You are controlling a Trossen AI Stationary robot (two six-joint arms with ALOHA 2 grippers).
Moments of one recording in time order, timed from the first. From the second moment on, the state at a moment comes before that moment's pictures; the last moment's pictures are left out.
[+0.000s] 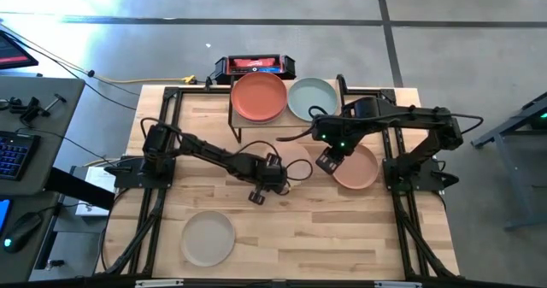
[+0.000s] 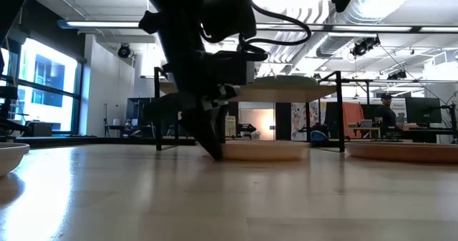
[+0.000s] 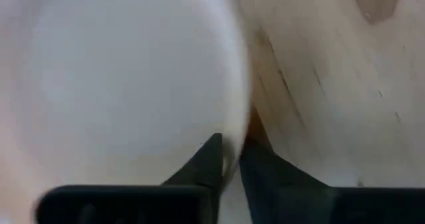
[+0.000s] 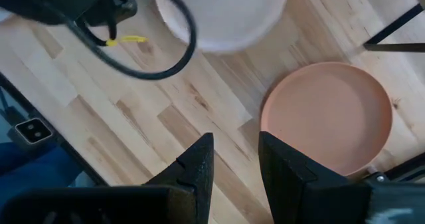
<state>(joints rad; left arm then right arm) -0.12 2.01 1.28 -0.48 -0.18 0.36 0.02 1.59 1.77 -1.56 -0.08 0.72</state>
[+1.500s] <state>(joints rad) -0.38 1.69 1.27 -0.59 -0.59 0.47 -0.16 1.66 1.77 -1.28 0.01 0.79</state>
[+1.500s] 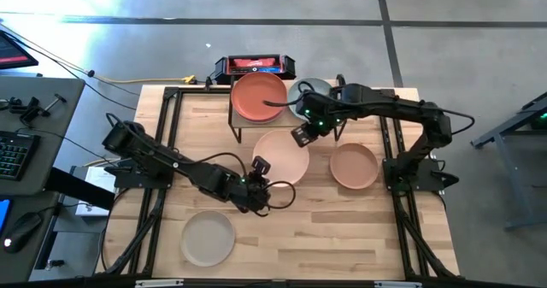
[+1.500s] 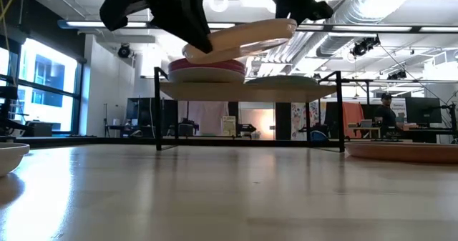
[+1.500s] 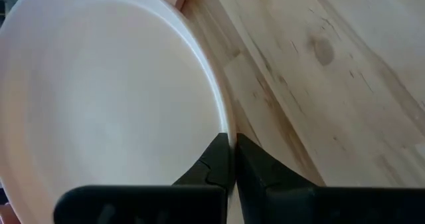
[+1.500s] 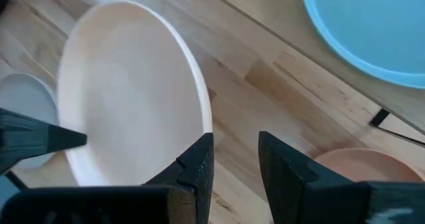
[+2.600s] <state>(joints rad) -0.34 1.69 1.27 -0.58 -0.59 0.46 -0.14 1.77 1.77 -1.31 -0.04 0.70</state>
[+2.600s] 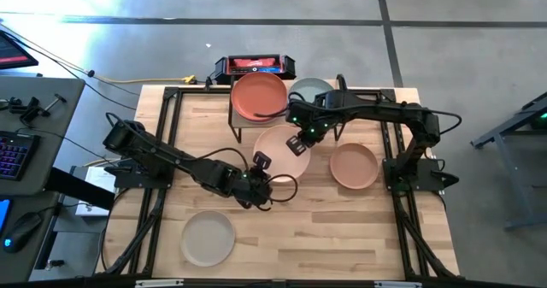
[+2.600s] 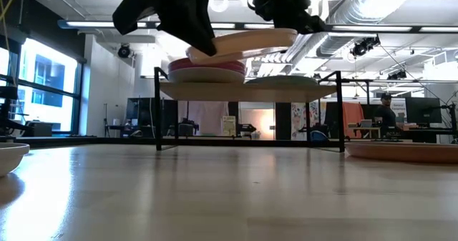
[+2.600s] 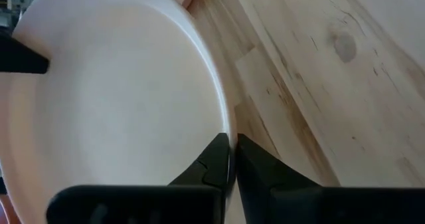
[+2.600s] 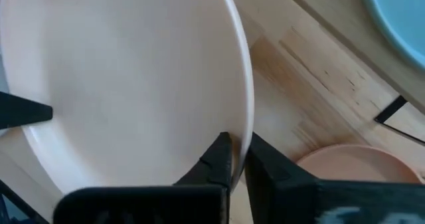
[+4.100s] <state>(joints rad) -0.30 1.47 1.27 -0.80 -0.43 -0.05 -0.28 1.72 1.84 -1.42 -0.04 0.62</state>
